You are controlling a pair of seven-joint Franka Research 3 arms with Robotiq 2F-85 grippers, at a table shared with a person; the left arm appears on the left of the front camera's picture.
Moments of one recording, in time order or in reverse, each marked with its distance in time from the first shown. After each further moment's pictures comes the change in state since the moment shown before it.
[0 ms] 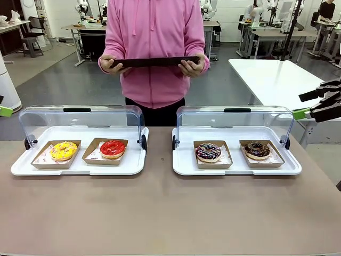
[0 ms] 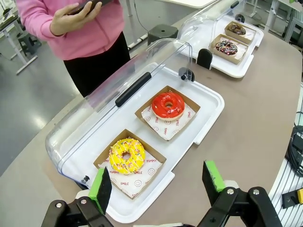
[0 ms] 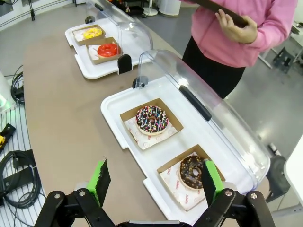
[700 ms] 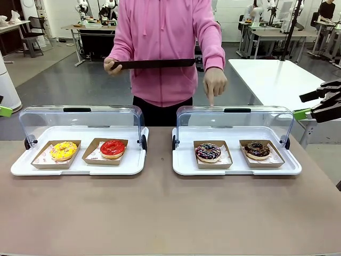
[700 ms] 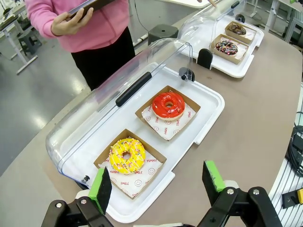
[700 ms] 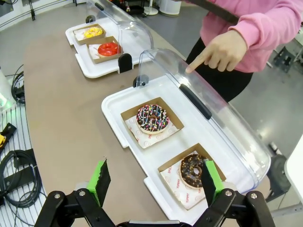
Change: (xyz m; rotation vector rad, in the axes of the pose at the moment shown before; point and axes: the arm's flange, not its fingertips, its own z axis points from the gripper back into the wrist) left arm 0.000 0.000 0.000 0.001 0.000 0.000; right arm -0.001 0.000 0.001 0.001 0.003 -0.003
